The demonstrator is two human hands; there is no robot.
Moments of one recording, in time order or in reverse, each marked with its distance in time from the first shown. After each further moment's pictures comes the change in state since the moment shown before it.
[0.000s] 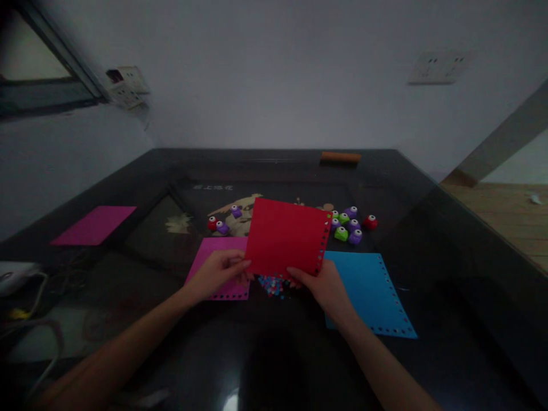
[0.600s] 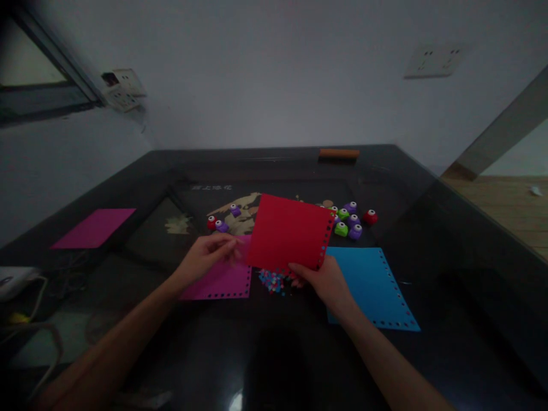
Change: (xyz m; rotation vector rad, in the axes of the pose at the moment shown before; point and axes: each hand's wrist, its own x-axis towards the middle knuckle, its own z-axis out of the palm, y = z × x) left_hand 0.003 0.000 -0.035 0.104 0.178 0.135; right_hand -0.001 -0.001 0.002 0.076 -0.002 0.036
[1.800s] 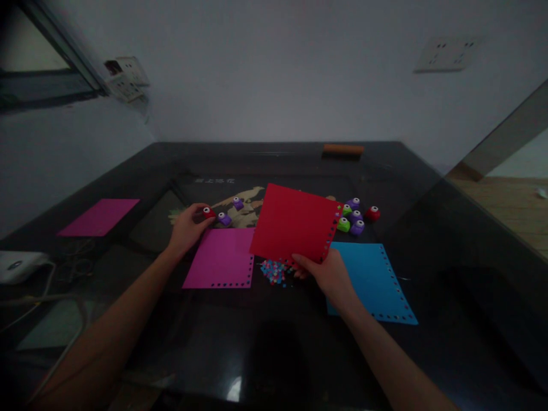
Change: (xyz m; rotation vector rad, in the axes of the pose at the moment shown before) left_hand 0.026 -0.070 -0.073 0.592 0.536 0.058; right_hand 0.000 0.001 -0.003 -0.031 0.036 -0.036
